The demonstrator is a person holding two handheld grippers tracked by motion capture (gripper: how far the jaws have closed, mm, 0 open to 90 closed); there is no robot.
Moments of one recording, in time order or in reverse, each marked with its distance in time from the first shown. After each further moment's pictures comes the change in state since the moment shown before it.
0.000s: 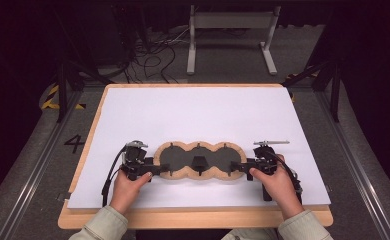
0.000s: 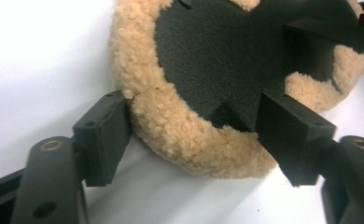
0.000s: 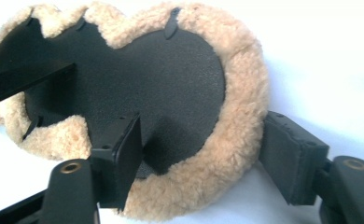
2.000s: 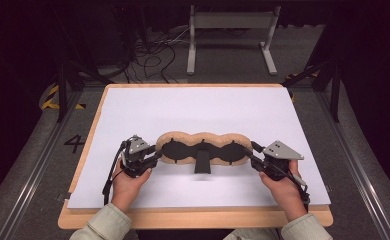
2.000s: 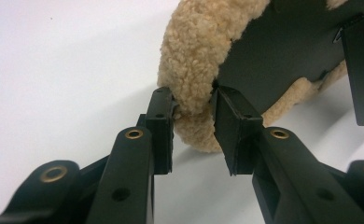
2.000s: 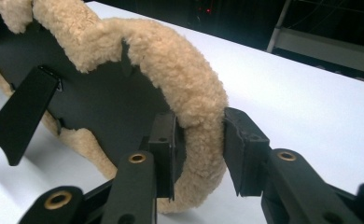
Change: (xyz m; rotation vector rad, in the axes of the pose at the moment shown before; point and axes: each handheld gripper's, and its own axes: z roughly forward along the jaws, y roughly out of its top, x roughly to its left) left arm -0.024 0.007 -0.016 -0.201 0.251 0.281; right arm 0.007 -0.010 -0.035 -0.448 -0.153 -0.490
